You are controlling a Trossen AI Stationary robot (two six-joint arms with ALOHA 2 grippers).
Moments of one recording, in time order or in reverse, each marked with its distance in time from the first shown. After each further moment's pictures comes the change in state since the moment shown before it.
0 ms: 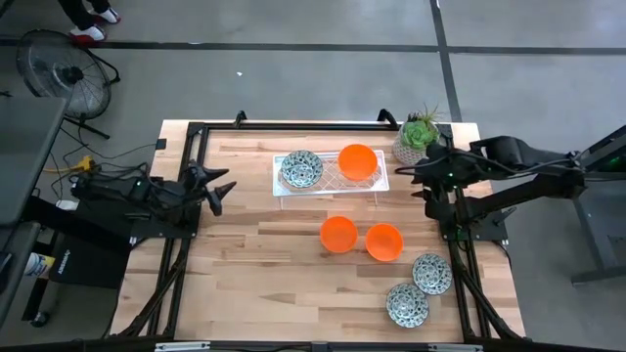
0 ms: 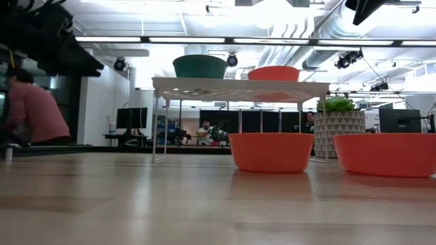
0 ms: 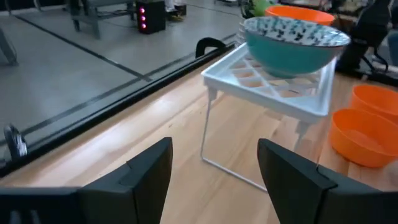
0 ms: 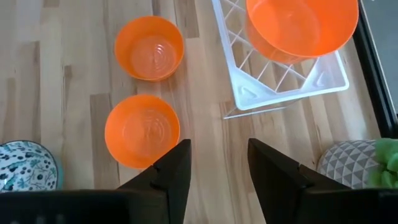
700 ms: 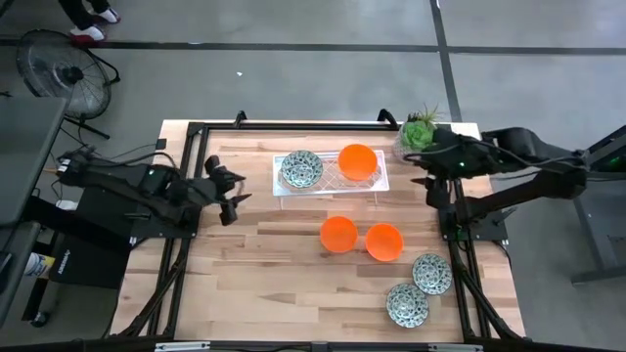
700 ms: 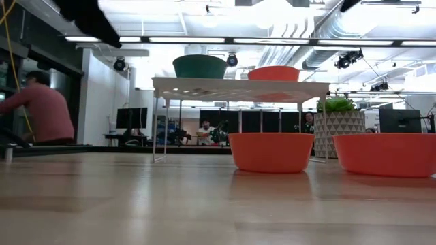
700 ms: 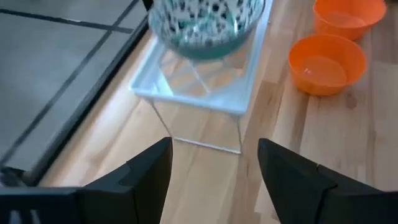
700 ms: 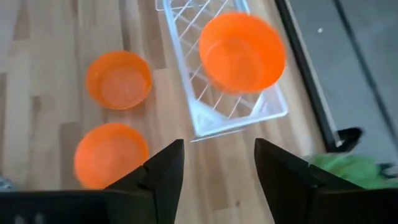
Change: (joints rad) left arm -0.001 0.648 0.526 -0.236 0.223 0.066; right arm -0.019 0.030 0.139 -0.023 0.125 -0.047
